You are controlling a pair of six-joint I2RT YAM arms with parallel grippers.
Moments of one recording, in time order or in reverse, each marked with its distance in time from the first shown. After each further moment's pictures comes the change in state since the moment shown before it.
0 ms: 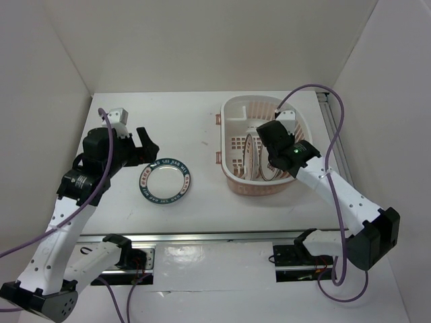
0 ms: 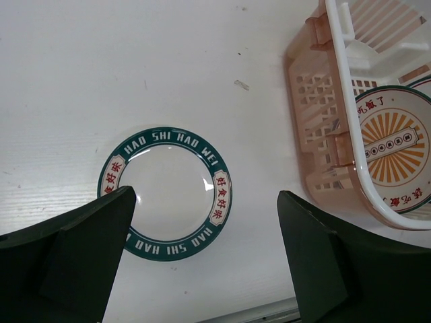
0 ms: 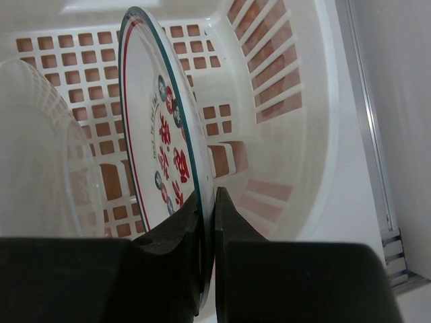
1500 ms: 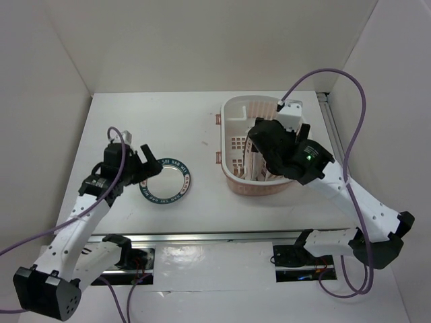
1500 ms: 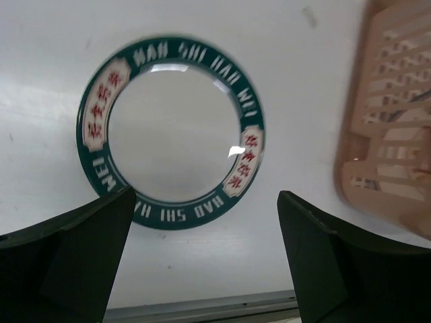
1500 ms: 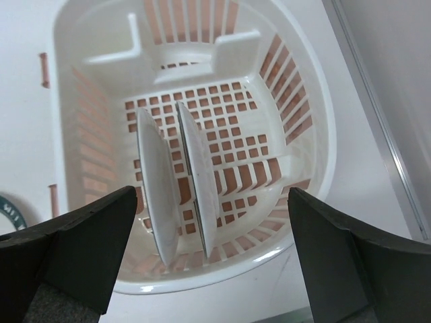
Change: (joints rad) left arm 0.050 0.021 -0.267 0.073 0.014 -0.211; right arm 0.277 -0.014 0.302 -0.253 0.219 0.261
